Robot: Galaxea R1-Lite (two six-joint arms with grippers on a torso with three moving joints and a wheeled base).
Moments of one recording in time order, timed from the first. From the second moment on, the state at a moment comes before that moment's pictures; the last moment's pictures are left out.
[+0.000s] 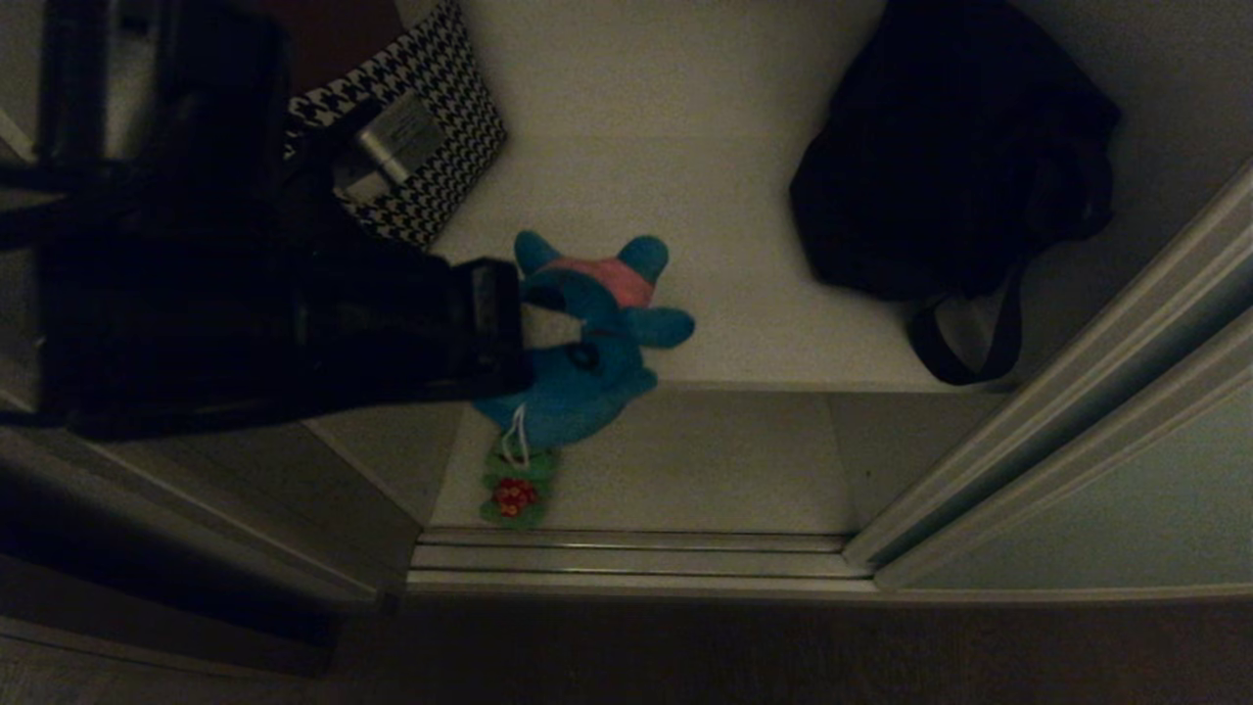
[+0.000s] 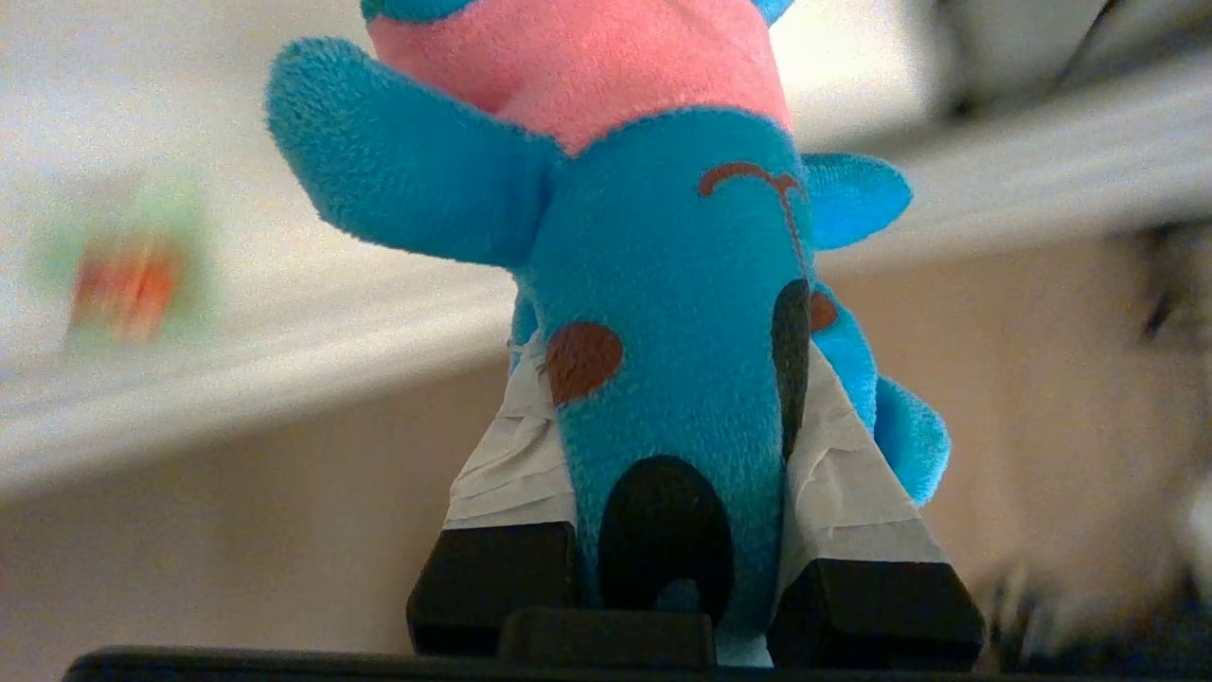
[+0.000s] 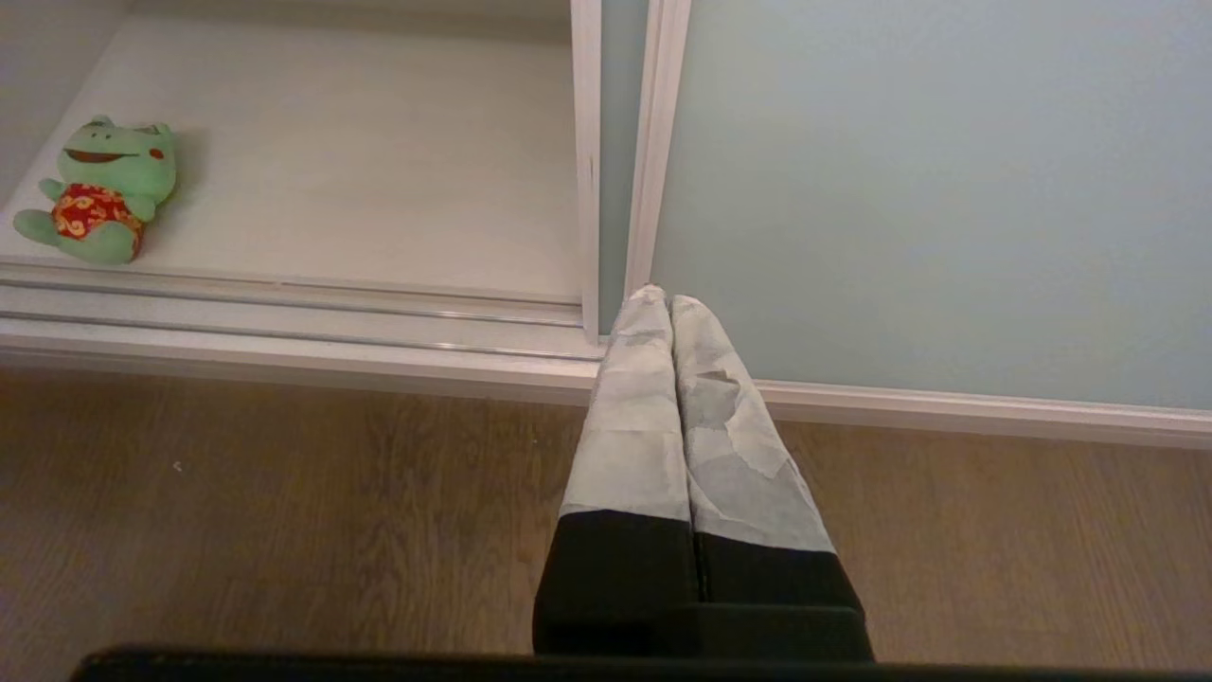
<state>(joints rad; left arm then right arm) -0.65 1.43 -1.24 0.17 -0.02 -0.35 0.00 0.00 0.00 0.00 0.00 0.00</state>
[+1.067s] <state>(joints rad) -0.66 1.68 -0.57 -0.26 -0.02 -0.39 0.00 0.00 0.00 0.00 0.00 0.00</state>
